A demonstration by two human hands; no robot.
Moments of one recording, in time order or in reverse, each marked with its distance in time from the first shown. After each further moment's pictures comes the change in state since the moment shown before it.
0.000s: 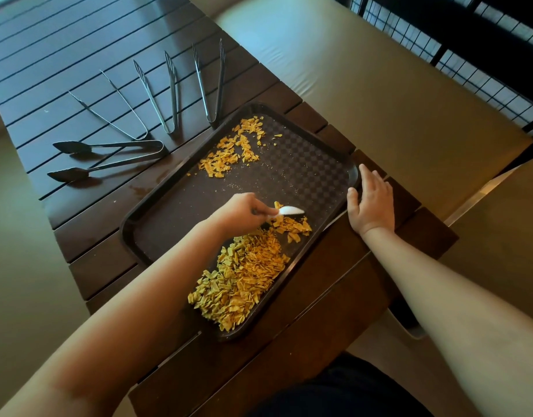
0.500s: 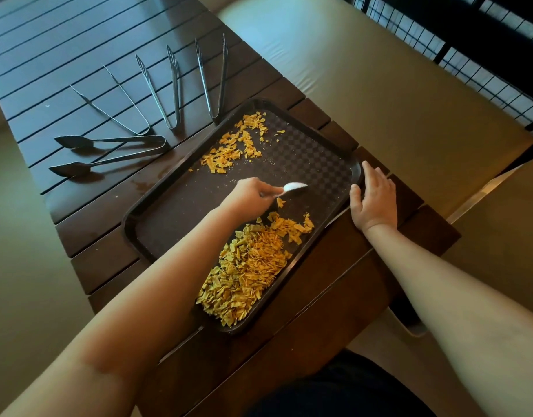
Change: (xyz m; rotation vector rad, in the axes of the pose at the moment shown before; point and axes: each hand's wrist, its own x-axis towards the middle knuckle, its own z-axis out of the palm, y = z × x) left_hand 0.014 0.012 0.000 -0.091 0.134 -0.045; right_hand 0.001 0.001 0.001 -0.003 0.002 0.009
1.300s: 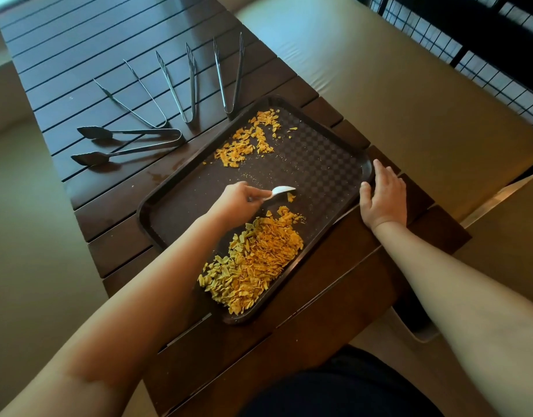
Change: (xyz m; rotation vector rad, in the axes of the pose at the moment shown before) left_hand -0.028 -0.034 -0.010 0.063 0.062 -0.014; right_hand -0.001 -0.001 0.000 0.007 -0.001 -0.005
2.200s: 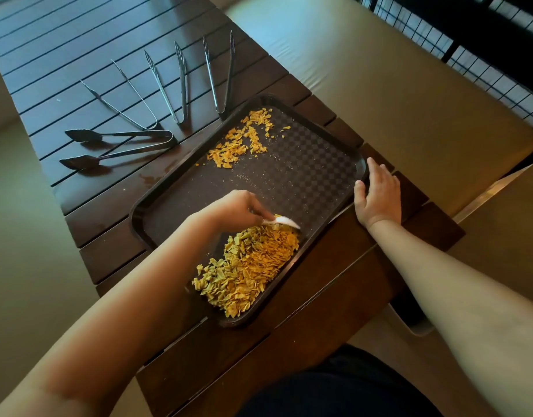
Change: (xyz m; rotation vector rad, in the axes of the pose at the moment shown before) left_hand -0.005 0.014 -0.008 0.091 -0.285 0.054; right_hand 0.001 0.002 0.001 -0.014 -0.009 0.000
